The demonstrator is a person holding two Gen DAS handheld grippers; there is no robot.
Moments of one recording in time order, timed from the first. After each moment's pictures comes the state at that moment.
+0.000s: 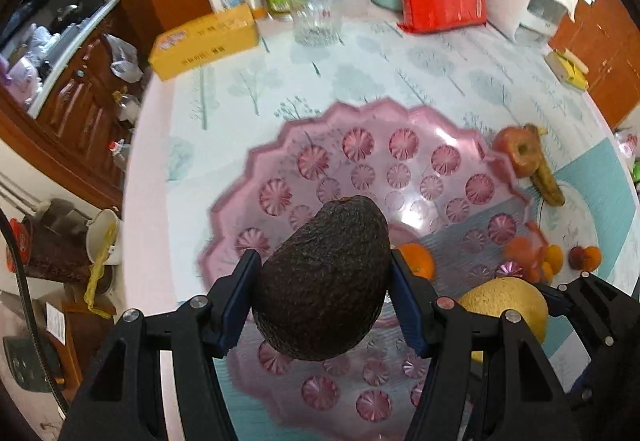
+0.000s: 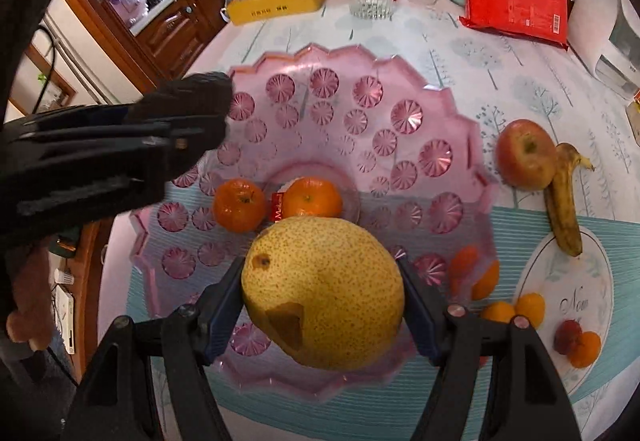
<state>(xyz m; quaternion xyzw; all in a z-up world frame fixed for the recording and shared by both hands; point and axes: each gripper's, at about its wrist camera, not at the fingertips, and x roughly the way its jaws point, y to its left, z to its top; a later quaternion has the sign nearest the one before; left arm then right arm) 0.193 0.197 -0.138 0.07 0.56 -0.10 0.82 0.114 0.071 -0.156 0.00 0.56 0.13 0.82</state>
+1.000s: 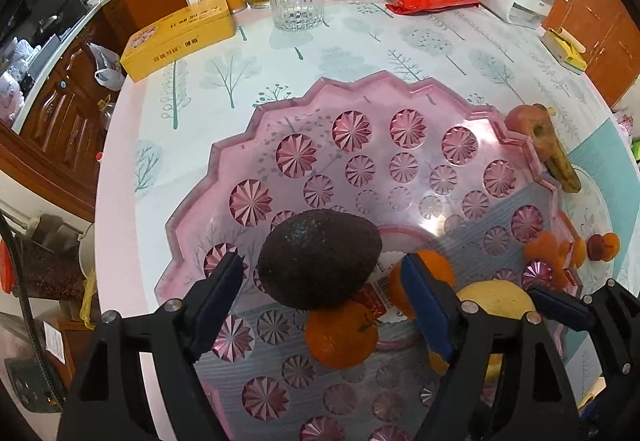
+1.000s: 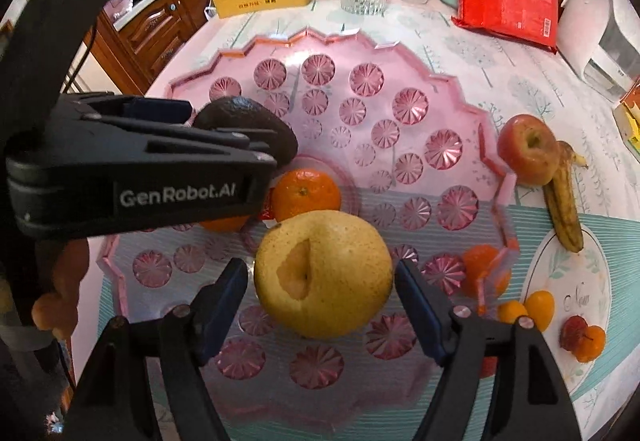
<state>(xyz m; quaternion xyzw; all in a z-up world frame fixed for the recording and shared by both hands) 0.204 0.189 -0.169 0.09 0.55 -0.12 0.82 0.103 0.083 -0.166 -0.01 0.54 0.09 0.83</state>
